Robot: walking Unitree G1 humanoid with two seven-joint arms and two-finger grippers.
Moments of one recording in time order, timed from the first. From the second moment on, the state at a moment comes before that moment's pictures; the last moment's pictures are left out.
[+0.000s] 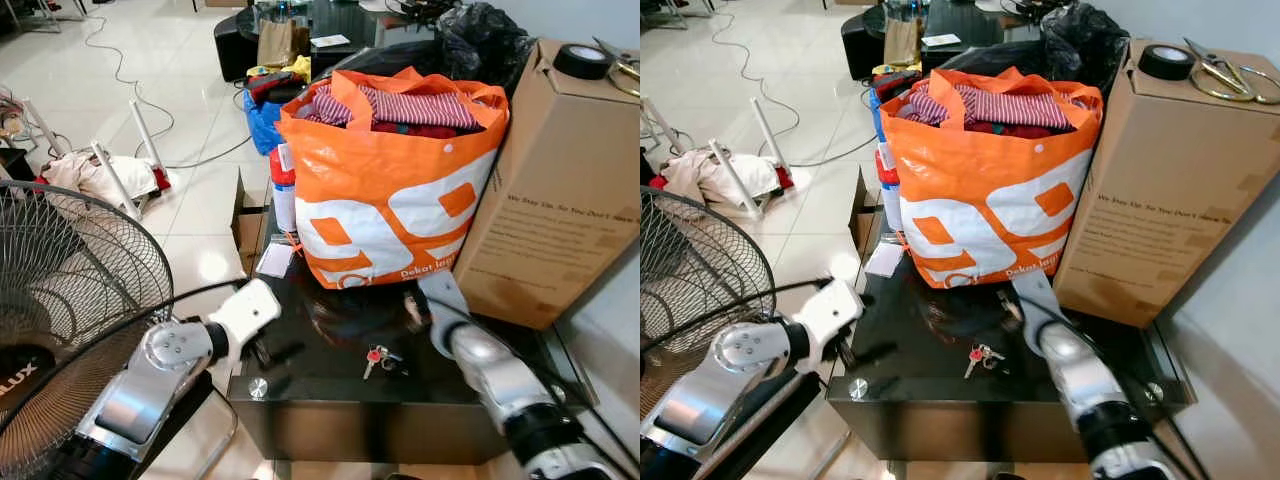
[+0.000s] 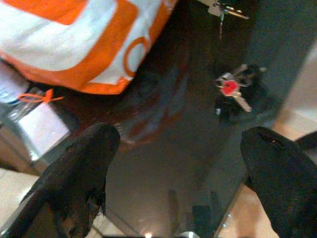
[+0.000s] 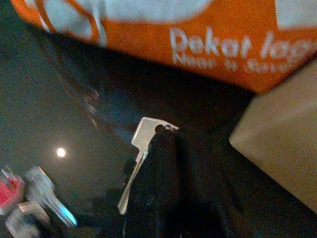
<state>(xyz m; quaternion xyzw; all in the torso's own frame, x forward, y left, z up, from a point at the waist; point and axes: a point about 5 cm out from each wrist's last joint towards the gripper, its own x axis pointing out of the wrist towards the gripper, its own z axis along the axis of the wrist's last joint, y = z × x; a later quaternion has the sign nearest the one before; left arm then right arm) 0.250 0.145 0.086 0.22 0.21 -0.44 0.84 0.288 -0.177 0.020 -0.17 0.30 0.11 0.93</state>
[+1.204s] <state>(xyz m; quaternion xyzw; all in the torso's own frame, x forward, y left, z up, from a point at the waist) 0.244 0.134 0.080 0.21 0.21 -0.48 0.83 0.261 -0.178 -0.018 -0.18 0.38 0.14 0.90</state>
